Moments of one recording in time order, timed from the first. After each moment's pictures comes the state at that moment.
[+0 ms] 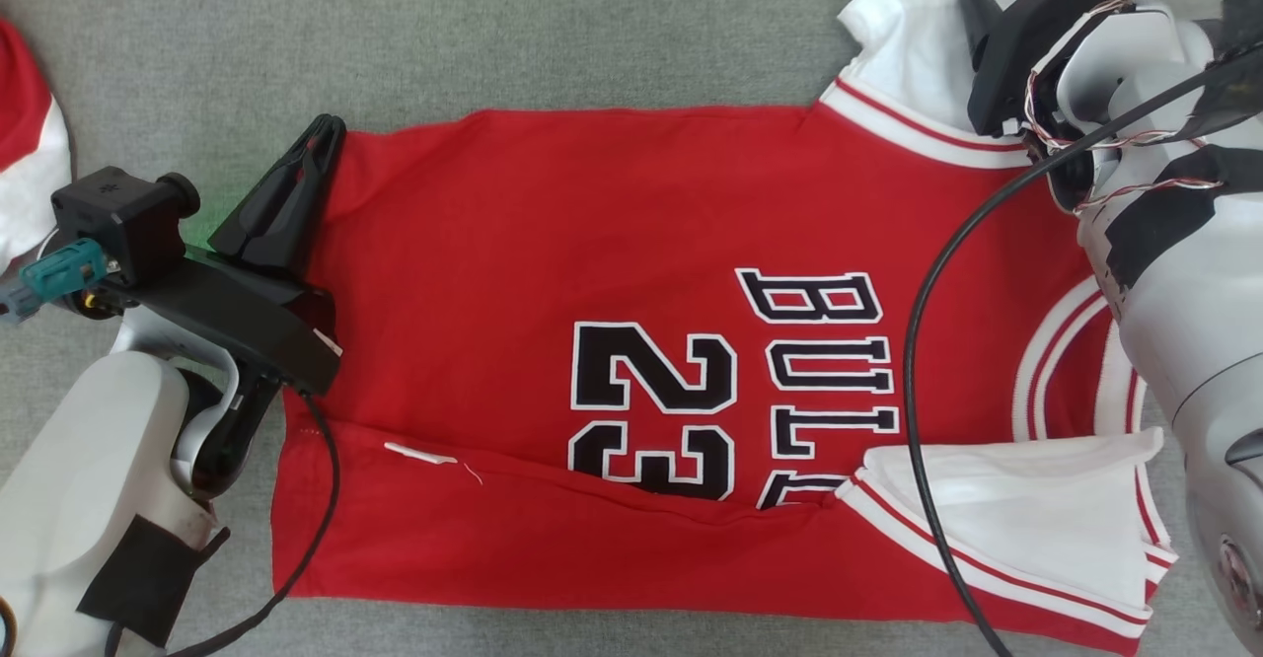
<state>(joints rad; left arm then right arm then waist) -0.80 0.40 -0.44 0.25 -0.59 -0.10 -0.09 -1.39 -0.22 0.44 1.28 0.34 0.13 0.00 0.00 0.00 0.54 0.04</state>
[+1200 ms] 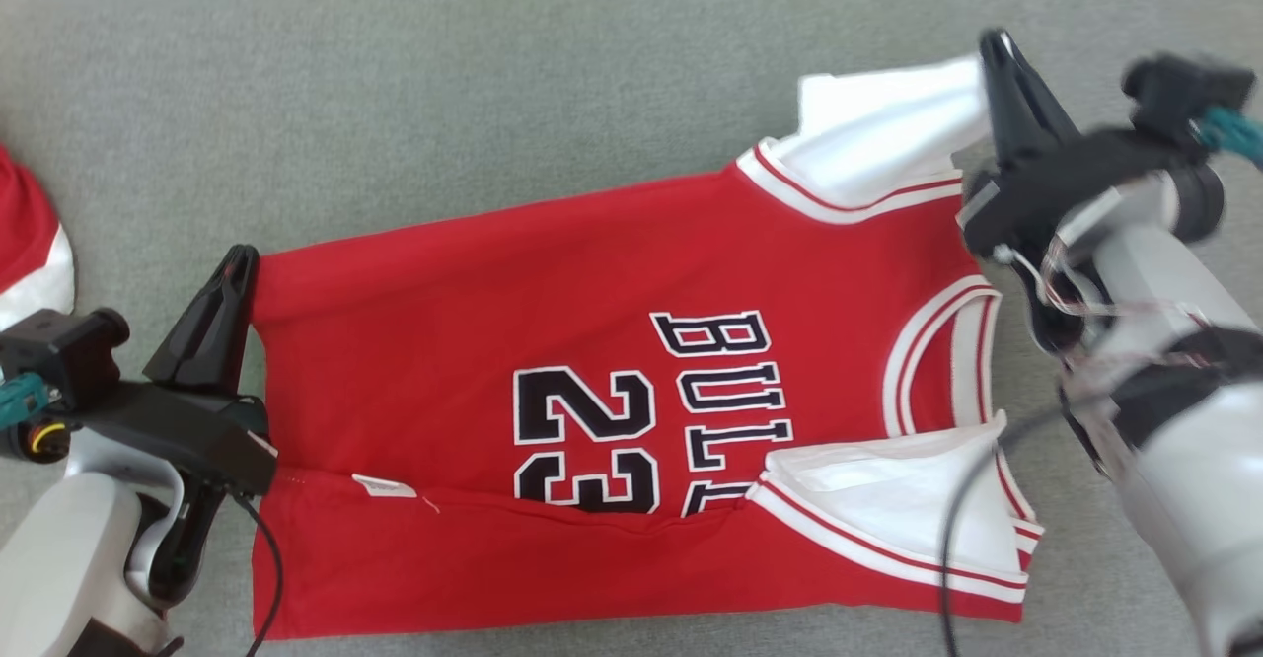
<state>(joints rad) -0.62 0.46 -0.39 0.31 -0.65 -0.05 -0.17 -1.00 -0.33 0.58 0.79 0.72 0.13 -0.23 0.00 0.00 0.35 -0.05</state>
